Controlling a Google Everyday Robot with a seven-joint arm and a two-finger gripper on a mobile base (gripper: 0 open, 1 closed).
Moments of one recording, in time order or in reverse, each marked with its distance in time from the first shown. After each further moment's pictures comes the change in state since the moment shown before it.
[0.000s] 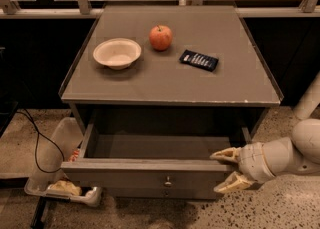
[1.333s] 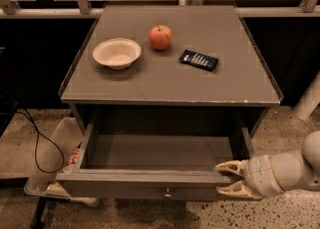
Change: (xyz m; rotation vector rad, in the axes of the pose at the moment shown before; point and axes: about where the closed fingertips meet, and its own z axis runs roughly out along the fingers) arm -0.008 0.039 -0.008 -0.030 -0.033 -0.051
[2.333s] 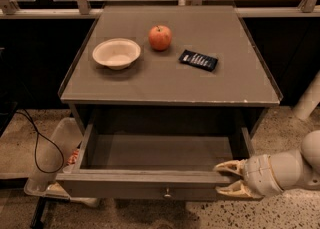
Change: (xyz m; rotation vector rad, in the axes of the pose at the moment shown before) arm 0.000 0.000 0.000 0.000 0.000 0.000
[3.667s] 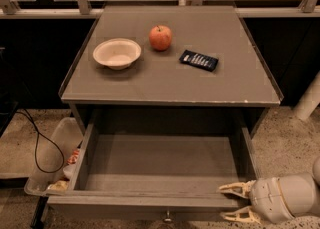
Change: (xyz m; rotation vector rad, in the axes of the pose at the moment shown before) arm 0.007 0.057 -0.004 -0.031 -0.003 -0.084
